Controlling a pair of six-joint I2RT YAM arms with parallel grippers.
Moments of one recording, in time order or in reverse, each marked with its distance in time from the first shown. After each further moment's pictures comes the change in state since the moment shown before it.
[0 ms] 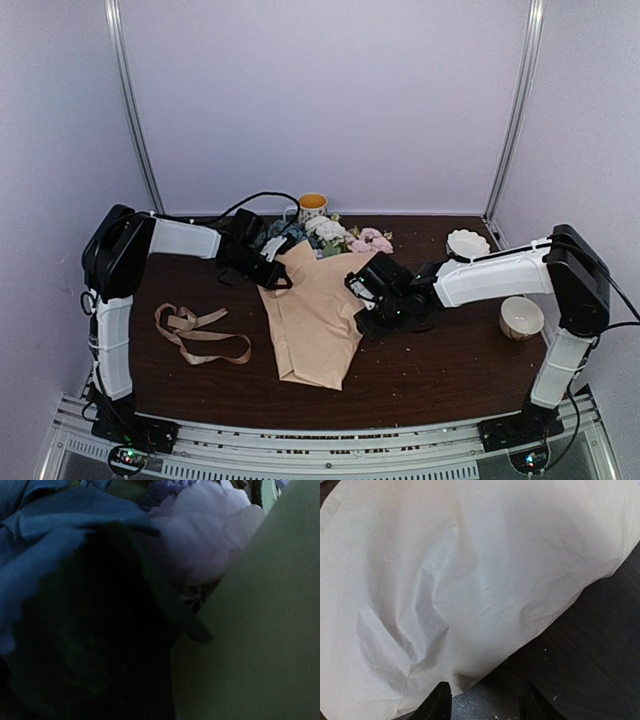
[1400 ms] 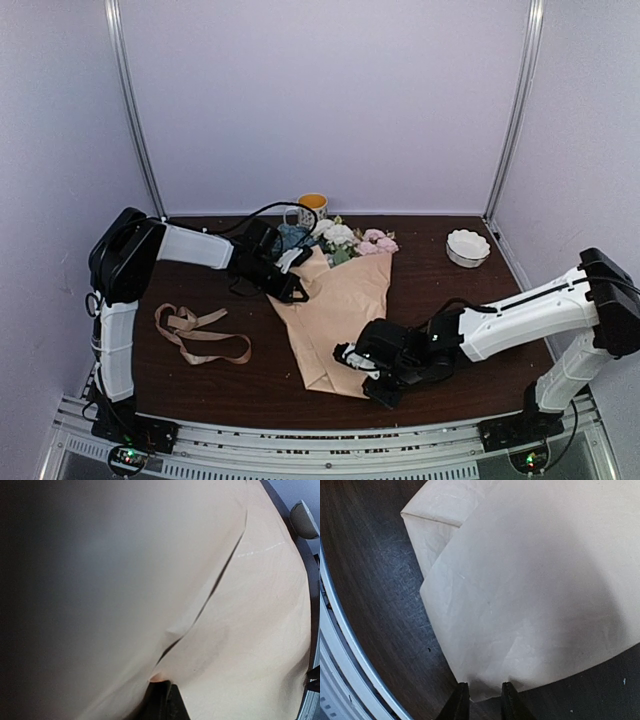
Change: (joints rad) left arm -0.091 0.014 -0.029 0.047 0.073 -0.053; right arm 0.332 -0.182 -0.228 -0.056 -0.068 -0.018
